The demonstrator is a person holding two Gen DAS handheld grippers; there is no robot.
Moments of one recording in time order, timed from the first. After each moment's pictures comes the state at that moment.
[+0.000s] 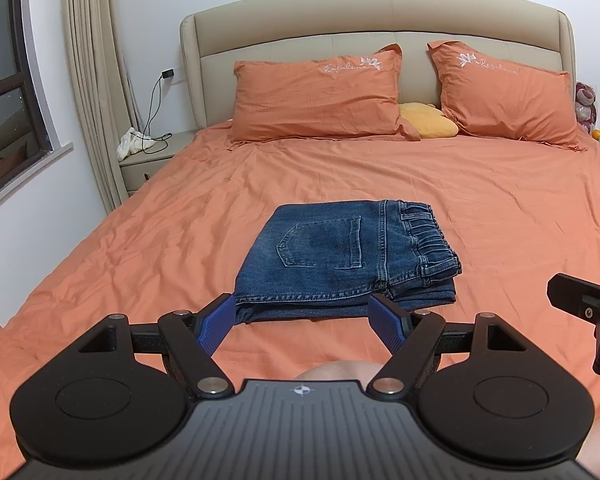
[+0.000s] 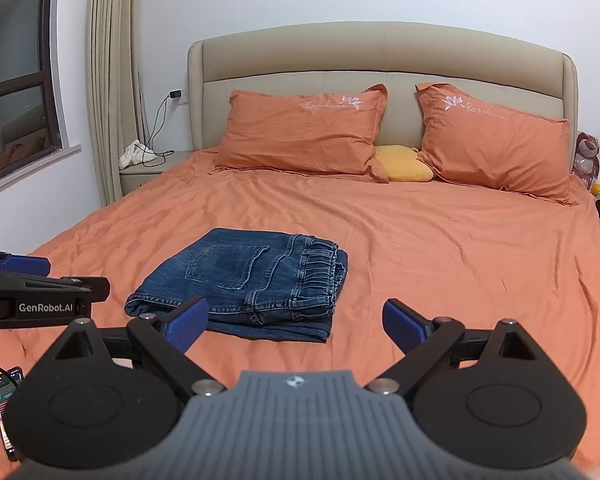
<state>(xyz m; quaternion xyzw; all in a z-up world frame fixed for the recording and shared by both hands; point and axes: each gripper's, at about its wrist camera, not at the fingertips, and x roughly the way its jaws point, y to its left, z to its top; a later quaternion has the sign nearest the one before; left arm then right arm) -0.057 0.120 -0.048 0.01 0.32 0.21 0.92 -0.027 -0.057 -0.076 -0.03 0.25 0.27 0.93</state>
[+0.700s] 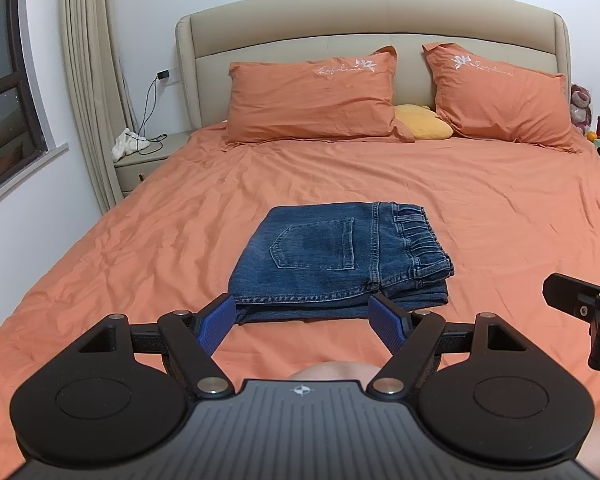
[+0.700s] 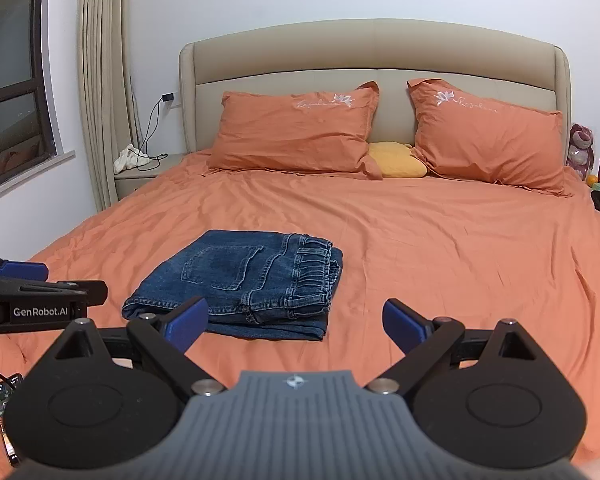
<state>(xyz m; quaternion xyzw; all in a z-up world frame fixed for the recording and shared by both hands) -0.057 0.118 -0.048 0.01 0.32 0.20 0.93 -0.028 -0.058 -0.076 -0.02 0.25 0.26 0.93</state>
